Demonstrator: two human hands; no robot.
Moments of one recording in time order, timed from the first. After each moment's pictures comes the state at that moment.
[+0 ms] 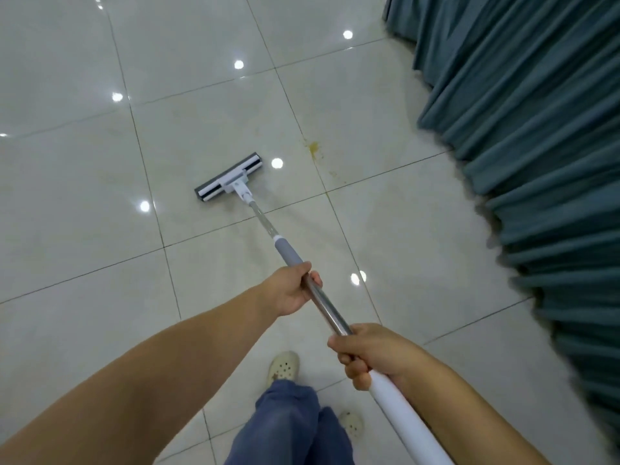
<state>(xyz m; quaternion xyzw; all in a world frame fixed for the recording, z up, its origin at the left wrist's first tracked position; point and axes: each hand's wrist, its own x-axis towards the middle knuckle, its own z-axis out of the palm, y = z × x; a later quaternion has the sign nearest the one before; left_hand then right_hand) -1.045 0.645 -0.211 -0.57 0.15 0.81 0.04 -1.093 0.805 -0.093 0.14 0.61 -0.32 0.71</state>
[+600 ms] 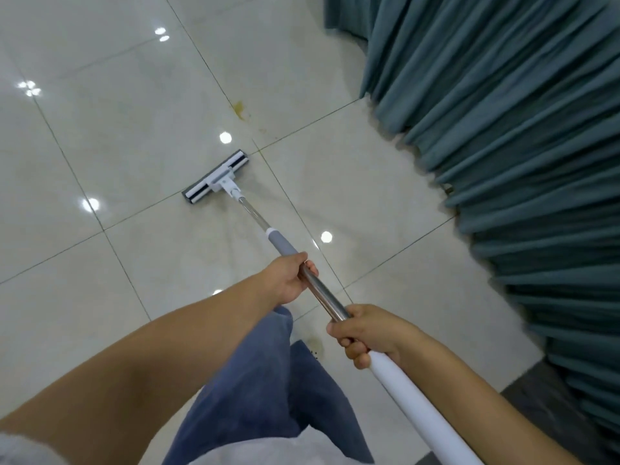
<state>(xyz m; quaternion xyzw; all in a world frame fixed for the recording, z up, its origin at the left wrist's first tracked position) -1.067 0.863 -0.166 -0.57 0.19 0.79 0.14 -1.095 1.012 -0.039 0.16 0.64 -0.30 0.69</state>
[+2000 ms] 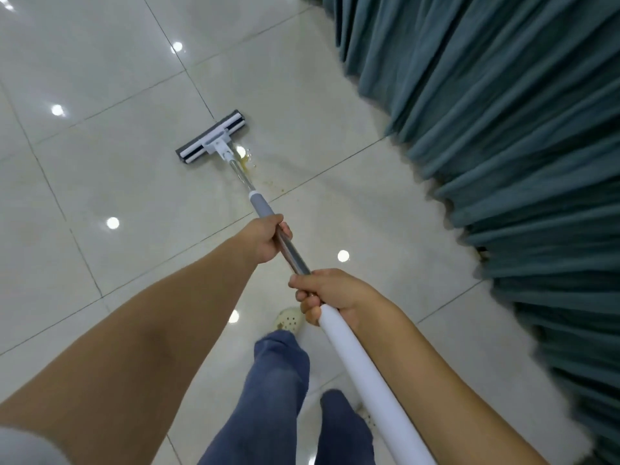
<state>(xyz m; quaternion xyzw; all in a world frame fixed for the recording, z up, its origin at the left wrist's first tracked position) -1.362 0.633 -0.228 -0.59 0.25 0.77 0.05 -1.370 0.792 -0.117 0.22 0.52 -0.46 0.68</state>
